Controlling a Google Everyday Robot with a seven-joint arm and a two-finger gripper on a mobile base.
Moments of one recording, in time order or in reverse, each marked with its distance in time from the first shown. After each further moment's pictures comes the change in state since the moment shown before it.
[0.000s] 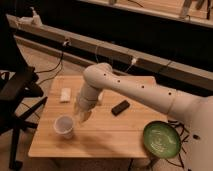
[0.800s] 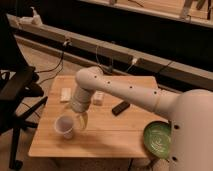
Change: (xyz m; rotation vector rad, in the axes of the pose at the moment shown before) arm -0.003 -0.008 0.047 -0.075 -0.054 -0.171
